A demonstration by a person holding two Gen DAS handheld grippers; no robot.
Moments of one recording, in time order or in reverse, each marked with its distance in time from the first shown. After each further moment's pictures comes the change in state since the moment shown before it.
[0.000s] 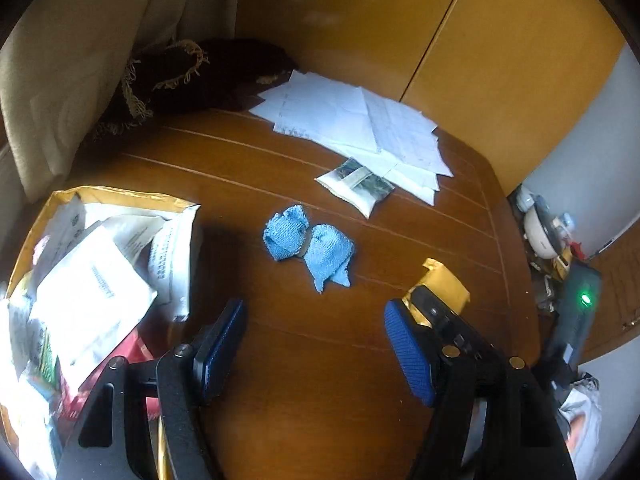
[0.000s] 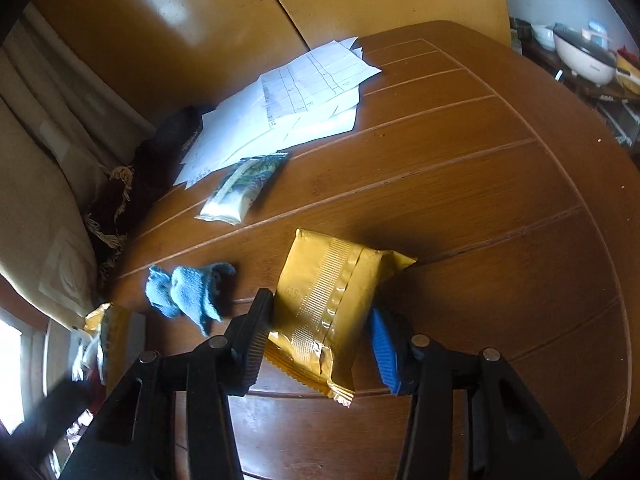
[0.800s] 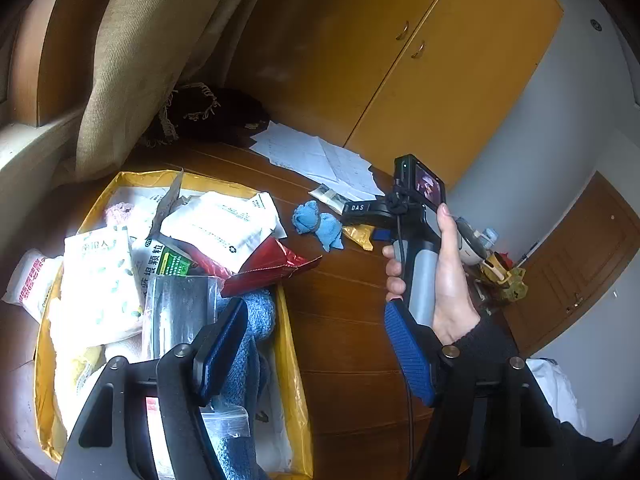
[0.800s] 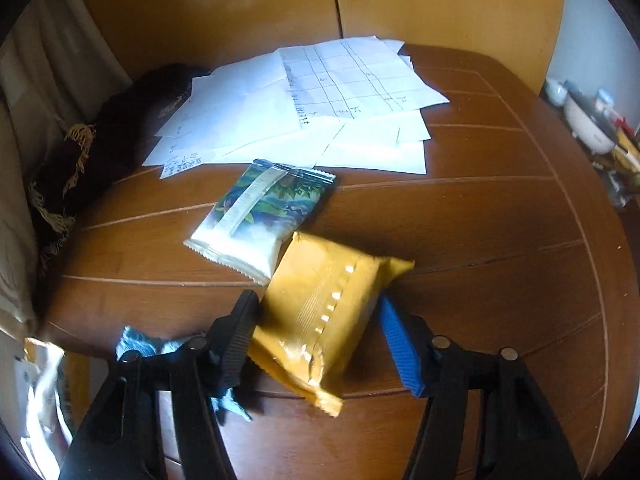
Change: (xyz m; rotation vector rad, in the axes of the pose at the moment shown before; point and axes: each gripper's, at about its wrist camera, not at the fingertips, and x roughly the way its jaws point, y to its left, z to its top) left arm -0.128 0.121 -0.101 0.075 -0.230 -0.313; right arm 0.065 0.072 0.045 -0.193 0.059 -0.231
